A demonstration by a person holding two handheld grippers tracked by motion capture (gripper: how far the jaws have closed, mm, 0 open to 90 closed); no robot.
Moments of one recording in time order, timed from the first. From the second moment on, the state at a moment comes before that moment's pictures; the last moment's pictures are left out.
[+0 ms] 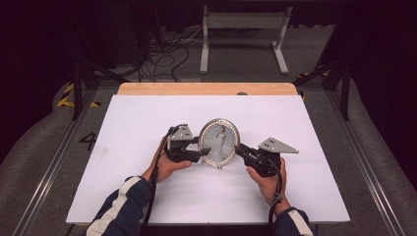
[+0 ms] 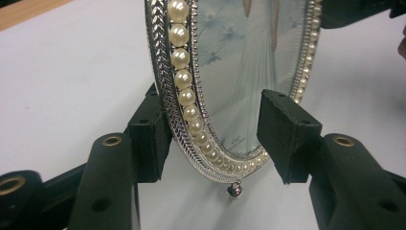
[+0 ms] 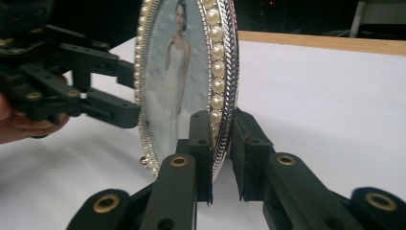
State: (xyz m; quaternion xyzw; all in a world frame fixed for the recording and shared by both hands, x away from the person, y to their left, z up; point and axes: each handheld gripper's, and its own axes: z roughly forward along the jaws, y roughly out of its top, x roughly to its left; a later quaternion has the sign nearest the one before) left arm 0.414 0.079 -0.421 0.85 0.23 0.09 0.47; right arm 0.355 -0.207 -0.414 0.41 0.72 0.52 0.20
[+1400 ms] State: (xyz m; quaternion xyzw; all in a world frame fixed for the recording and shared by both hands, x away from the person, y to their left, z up) left arm 0.393 0.092 -0.428 0.86 0.23 0.16 0.43; right arm 0.358 -0.186 -0.421 0.39 0.74 0.51 0.22
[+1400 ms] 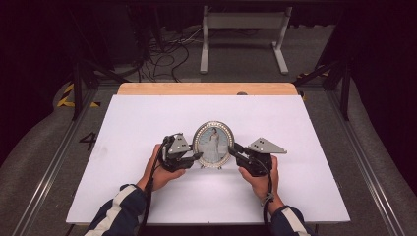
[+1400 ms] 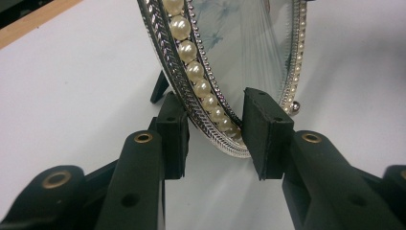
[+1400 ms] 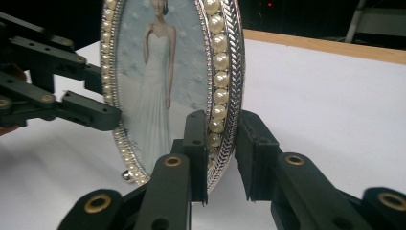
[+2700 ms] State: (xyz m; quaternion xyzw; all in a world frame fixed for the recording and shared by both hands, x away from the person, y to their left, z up) left arm 0.388 0.100 -0.424 0.85 0.22 0.18 0.44; right arm 0.354 -0.185 -0.414 0.35 0.76 0.47 0.26
